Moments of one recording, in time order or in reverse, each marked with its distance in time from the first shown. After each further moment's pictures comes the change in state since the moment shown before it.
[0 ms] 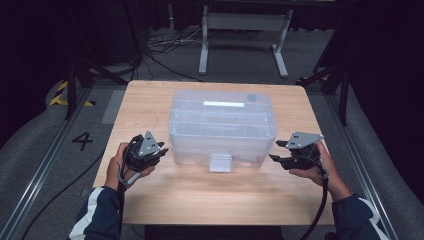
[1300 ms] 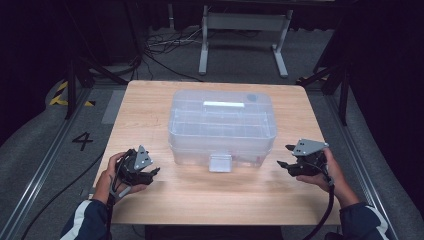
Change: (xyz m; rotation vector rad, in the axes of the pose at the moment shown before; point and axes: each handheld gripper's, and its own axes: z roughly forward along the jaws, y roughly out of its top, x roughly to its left) left arm -0.010 -0.046 0.000 0.136 0.044 -0.011; right arm -0.001 -0.032 -0.003 0.064 -0.065 -0.014
